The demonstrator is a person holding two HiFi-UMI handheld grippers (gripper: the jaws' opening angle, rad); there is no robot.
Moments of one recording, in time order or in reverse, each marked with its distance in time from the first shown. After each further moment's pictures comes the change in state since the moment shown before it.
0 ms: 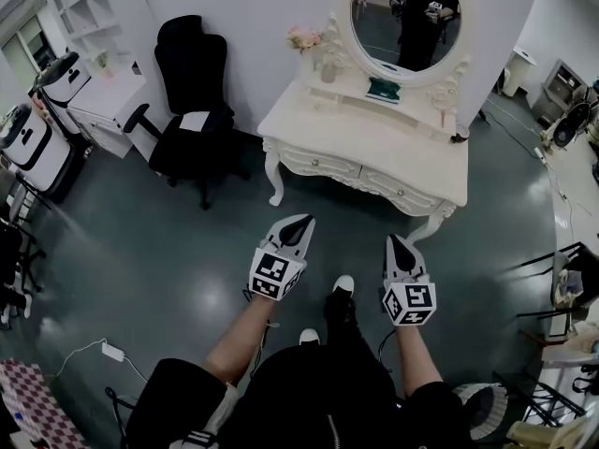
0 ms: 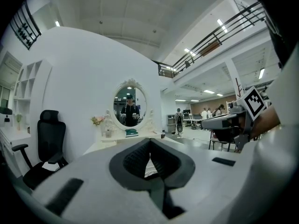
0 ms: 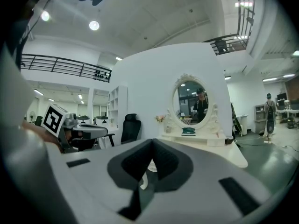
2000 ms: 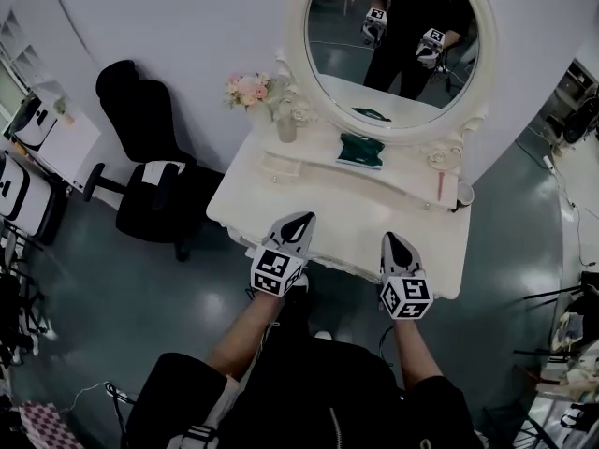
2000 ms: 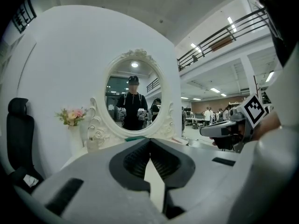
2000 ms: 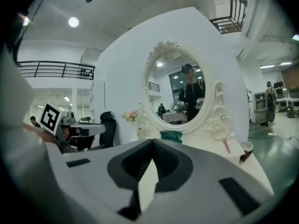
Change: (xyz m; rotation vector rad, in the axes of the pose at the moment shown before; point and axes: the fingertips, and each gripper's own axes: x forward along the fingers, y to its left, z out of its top) left arm 0.422 0.174 0.018 -0.047 0.048 -0.046; right arm 0.356 -0.278 0.016 0.095 0.076 -0.054
